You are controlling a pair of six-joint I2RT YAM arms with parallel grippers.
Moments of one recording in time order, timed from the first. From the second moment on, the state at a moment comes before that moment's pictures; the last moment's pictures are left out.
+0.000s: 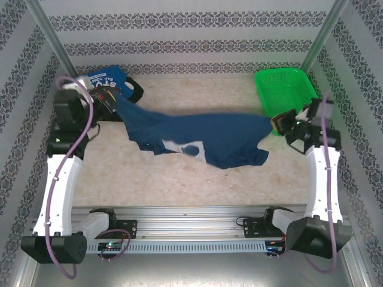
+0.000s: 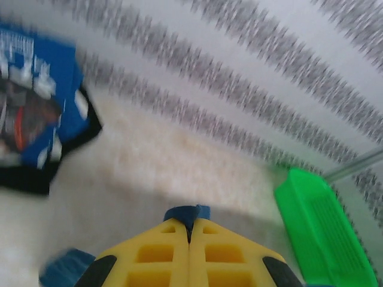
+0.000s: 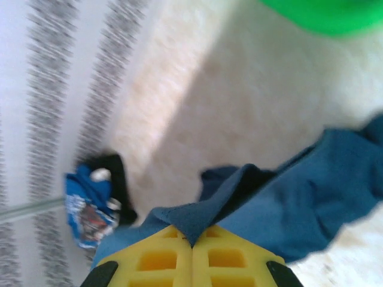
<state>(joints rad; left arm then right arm) 0.07 1.08 1.32 -0.51 0.27 -0.52 -0.29 1.13 1.26 -0.88 -0.54 0.89</state>
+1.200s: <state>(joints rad) 0.12 2.23 2.79 -0.31 0.47 -0.69 -0.27 2.22 2.79 -0.76 -0.91 1.07</state>
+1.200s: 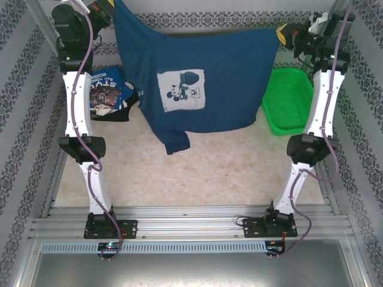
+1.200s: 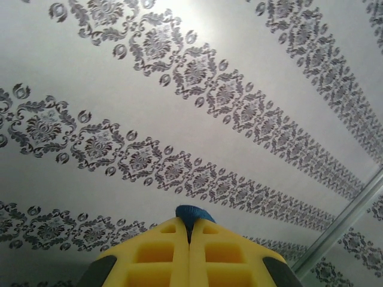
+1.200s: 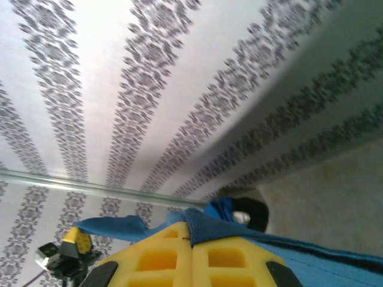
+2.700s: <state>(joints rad) 0.12 0.42 0.63 -0.58 0.24 -0.82 -0.53 1.19 0.74 -0.77 -0.80 0.58</state>
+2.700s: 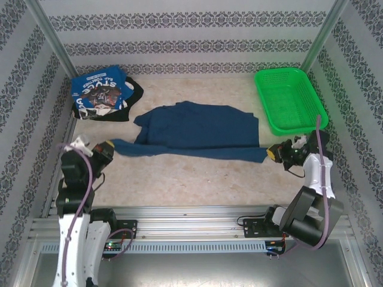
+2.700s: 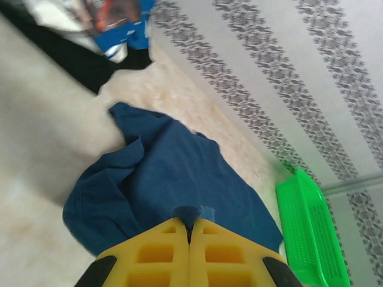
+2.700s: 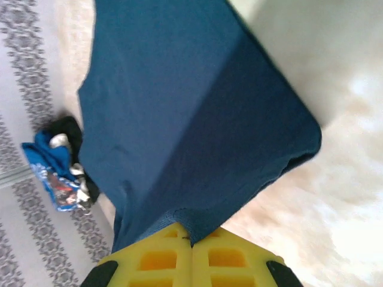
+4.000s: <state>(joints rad) 0.07 1.08 0.86 -0.65 0.11 -0.54 -0.46 1.25 0.77 -0.98 -0.61 0.51</state>
